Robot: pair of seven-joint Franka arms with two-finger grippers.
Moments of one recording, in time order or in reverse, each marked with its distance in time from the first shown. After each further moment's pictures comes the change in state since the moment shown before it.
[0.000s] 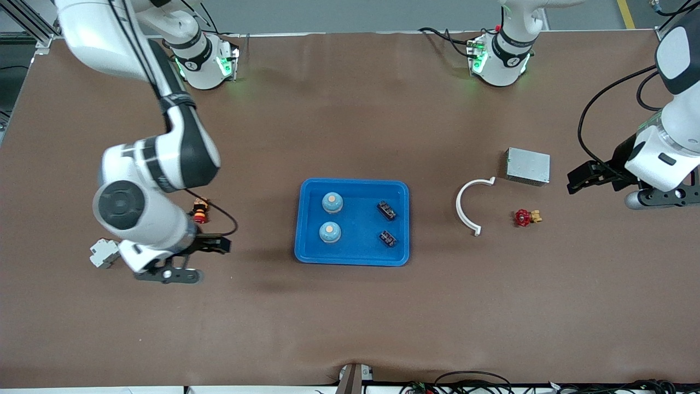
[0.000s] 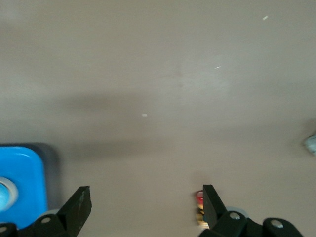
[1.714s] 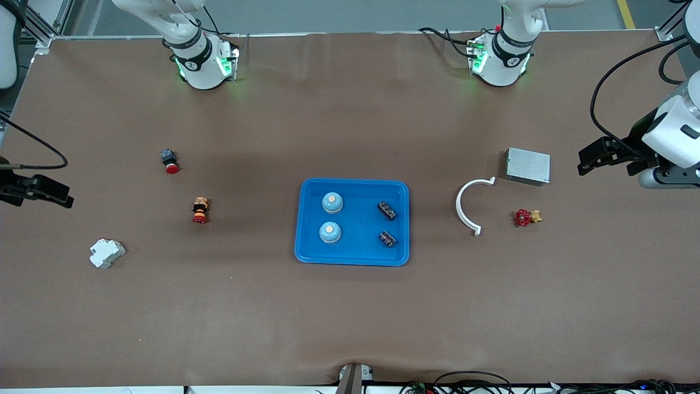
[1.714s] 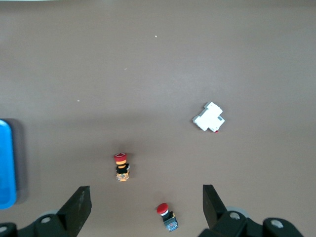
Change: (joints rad) left arm -0.011 -0.010 -0.002 0.123 0.000 -0.156 0.098; right arm -0.282 -0.340 -0.006 -0.021 0.045 -0.245 -0.268
